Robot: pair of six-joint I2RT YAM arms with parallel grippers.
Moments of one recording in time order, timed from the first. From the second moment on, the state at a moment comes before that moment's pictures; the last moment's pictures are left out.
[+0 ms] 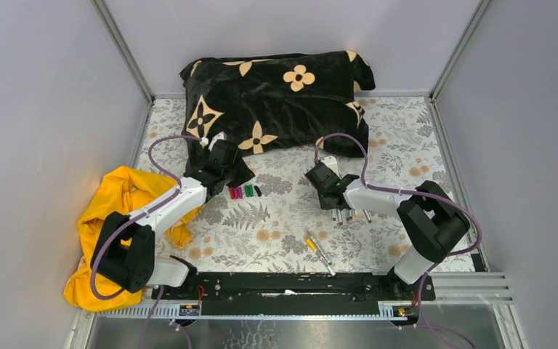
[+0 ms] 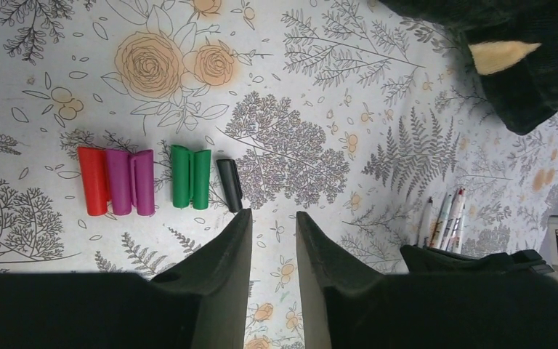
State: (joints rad) left arm -0.43 1.37 0.84 -0.25 -0.05 -0.87; right arm 0.73 1.64 0.87 -0.39 0.38 0.46
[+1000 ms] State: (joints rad) left arm -0.45 1.29 0.83 -0.25 -0.04 -0.90; right arm 0.76 1.45 0.88 -0.48 0.41 0.45
